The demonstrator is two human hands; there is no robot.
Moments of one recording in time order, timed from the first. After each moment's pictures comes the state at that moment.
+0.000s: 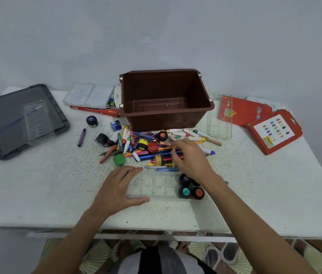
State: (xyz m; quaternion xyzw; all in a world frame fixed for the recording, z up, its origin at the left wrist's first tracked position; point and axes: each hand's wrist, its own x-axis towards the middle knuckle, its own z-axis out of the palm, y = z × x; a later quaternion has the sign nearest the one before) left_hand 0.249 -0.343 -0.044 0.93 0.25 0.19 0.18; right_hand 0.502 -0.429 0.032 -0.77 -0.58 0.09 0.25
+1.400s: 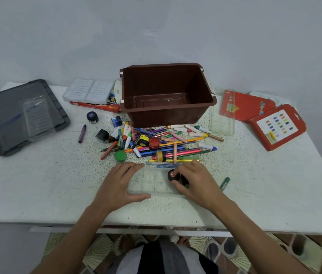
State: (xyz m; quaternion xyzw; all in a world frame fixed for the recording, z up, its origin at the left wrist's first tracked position) left_hand 0.249 -0.342 -0.046 0.94 0.23 0.20 0.17; right_hand 0.484 -0.492 0.008 -0.70 -0.69 0.04 0.21
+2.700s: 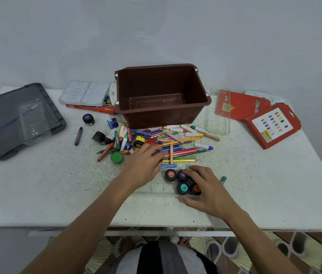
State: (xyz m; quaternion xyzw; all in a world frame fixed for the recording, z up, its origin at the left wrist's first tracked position) left_hand 0.339 -0.337 -0.002 0.97 0.18 0.16 0.07; right_hand 0.510 -0.535 -0.011 -0.73 -0.65 0.09 0.20
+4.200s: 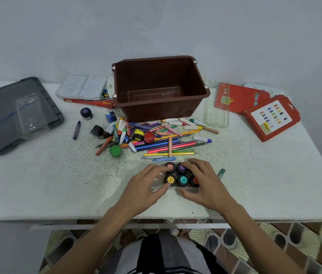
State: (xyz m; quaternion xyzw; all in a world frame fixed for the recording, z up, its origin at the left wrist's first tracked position) left_hand 0.300 -0.409 -0.003 0.89 0.24 0.17 0.34; right_hand 0.504 -0.537 -0.019 -0.74 -0.63 0.10 0.23
